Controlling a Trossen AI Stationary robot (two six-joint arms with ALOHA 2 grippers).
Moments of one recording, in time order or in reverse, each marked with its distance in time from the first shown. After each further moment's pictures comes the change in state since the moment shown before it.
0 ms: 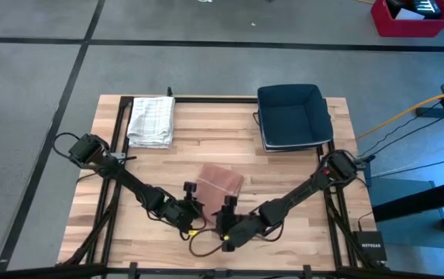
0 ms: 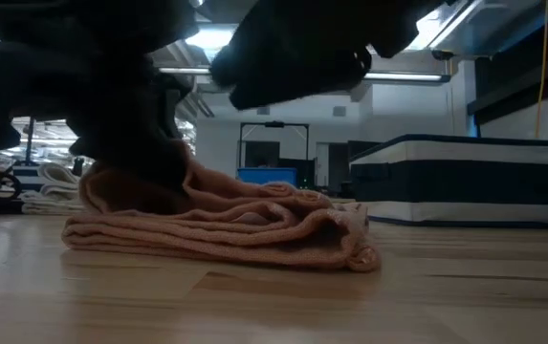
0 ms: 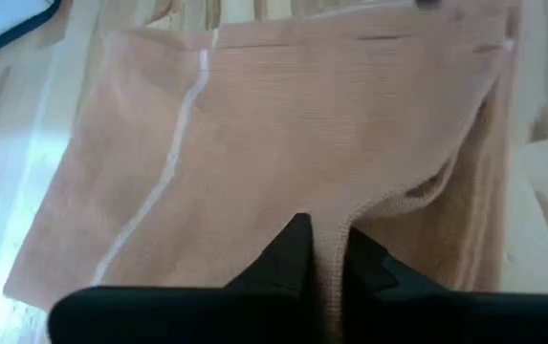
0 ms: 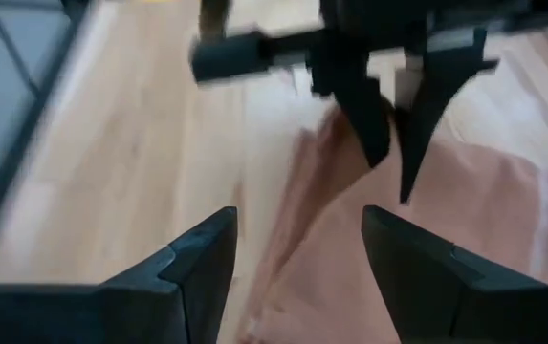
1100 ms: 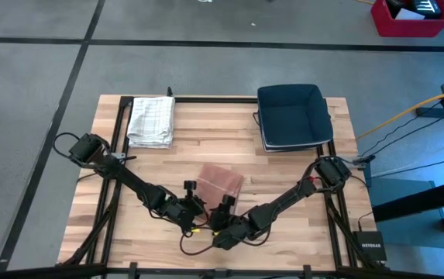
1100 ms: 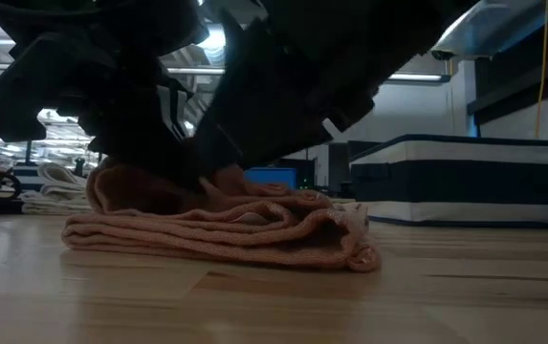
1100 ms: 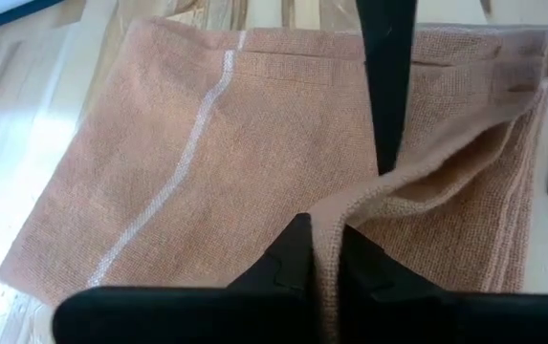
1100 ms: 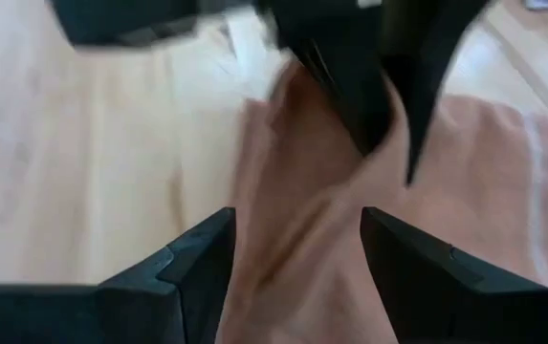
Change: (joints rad) left arm 0.023 0.000 0.001 0.020 0.000 -0.081; right arm -0.021 0.164 0.151 -0.138 0.124 0.151
